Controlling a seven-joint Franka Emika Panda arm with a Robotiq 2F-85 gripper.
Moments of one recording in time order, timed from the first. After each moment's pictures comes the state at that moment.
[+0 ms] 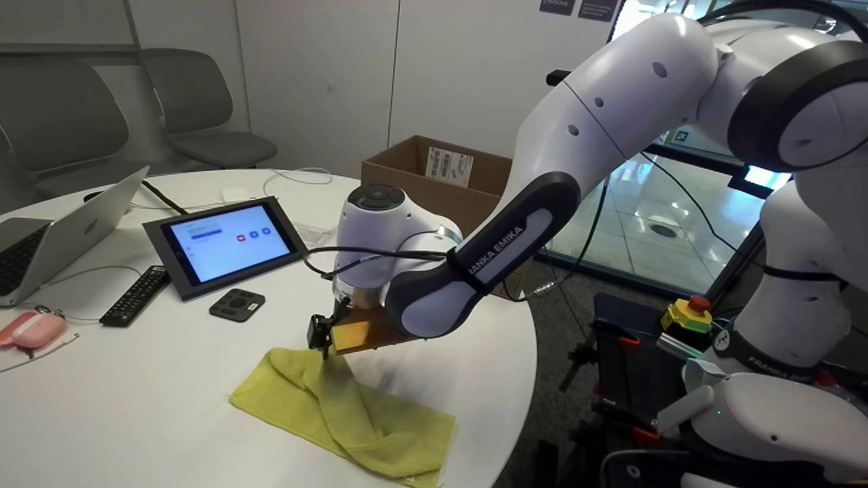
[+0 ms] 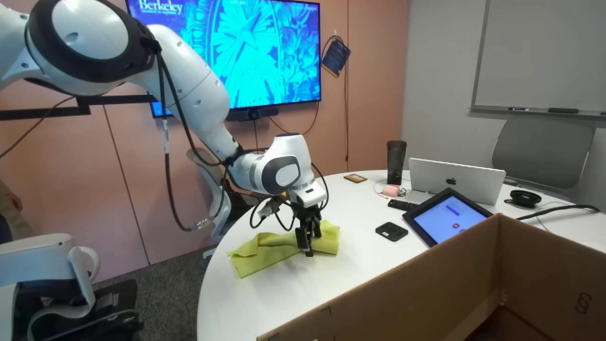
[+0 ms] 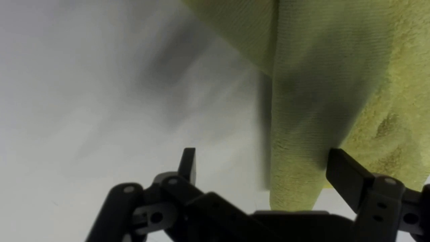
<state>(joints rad) 0.51 0.83 -0.20 -1.70 0.01 2.64 1.14</state>
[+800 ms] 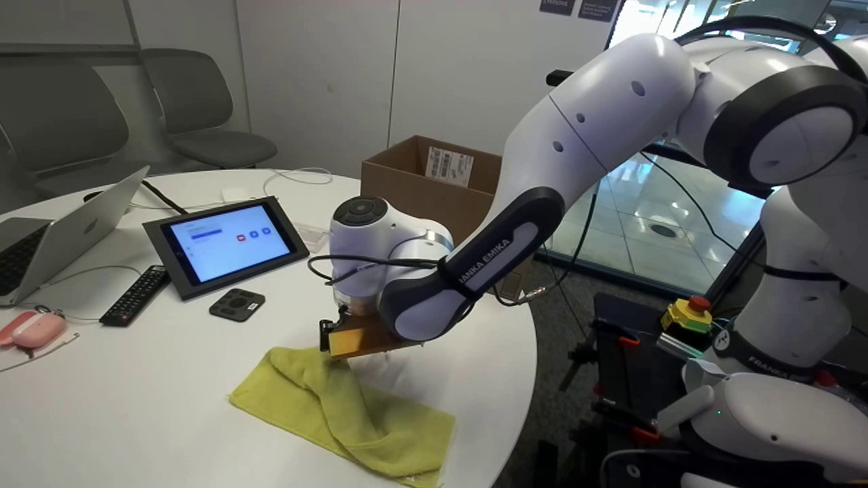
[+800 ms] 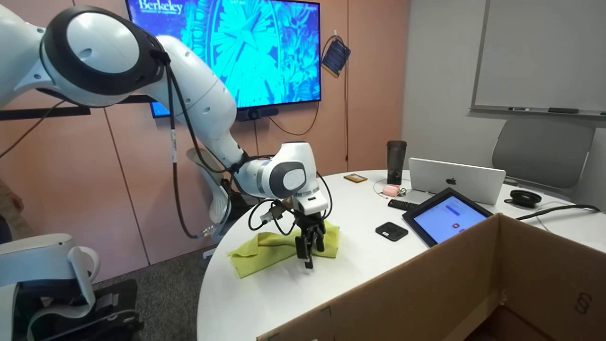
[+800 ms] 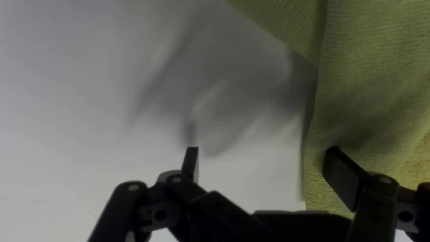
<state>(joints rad) 0.50 0.89 -0.20 -1.63 -0.05 2.52 1.27</state>
